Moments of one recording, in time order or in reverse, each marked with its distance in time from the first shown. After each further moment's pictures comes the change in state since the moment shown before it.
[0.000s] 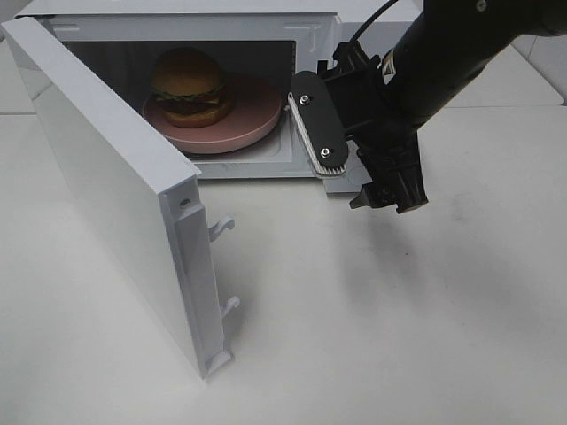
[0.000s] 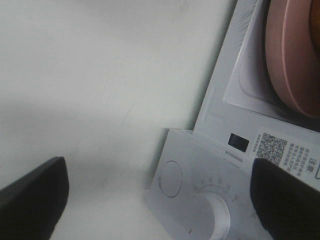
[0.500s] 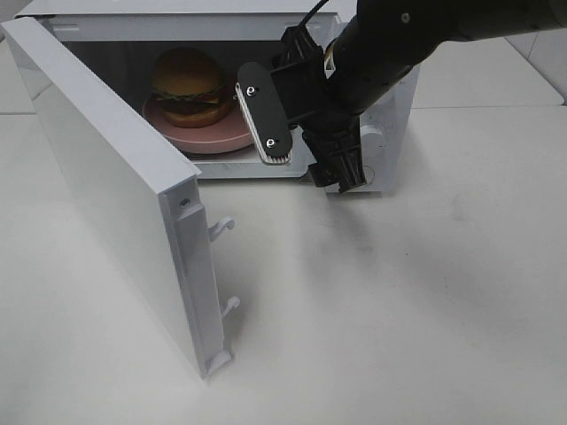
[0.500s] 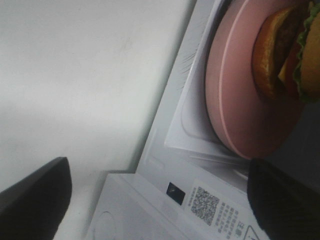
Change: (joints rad) left arm 0.000 0.000 0.000 0.000 0.000 0.000; right arm 0.061 0.136 -0.137 -0.059 -0.115 0.034
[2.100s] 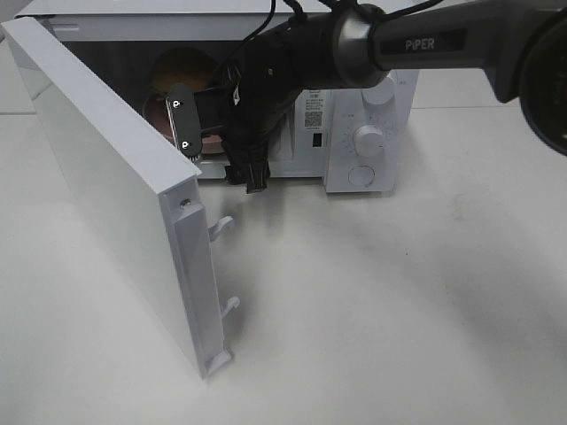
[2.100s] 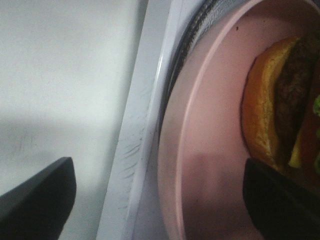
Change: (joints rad) left arm 0.000 0.000 0.000 0.000 0.000 0.000; right arm 0.020 0.497 -0.535 0.047 0.019 0.094
